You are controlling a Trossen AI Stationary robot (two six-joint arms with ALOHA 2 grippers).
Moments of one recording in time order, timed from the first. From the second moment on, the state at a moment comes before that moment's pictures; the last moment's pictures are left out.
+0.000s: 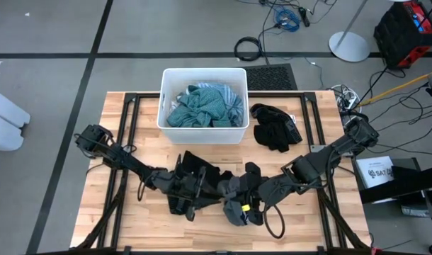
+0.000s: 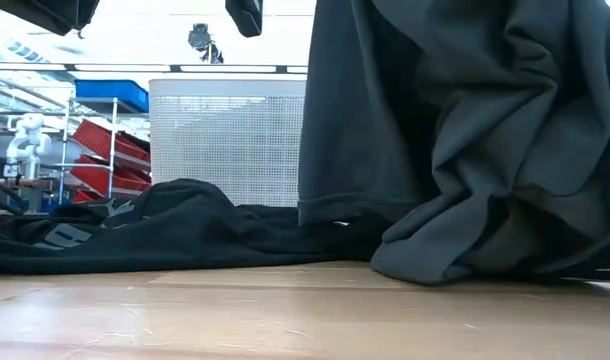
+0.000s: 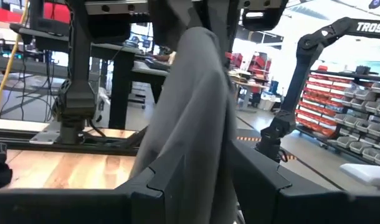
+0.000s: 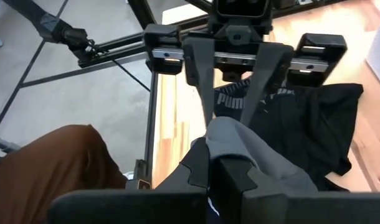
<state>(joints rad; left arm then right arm) -0.47 1.69 0.74 1.11 -0.20 -0.14 0.54 1.57 1.54 -0.61 0.28 0.59</state>
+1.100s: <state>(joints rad) -0.47 1.69 0.74 1.03 -0.21 -0.10 0.48 1.68 1.54 -0.54 0.15 0.56</state>
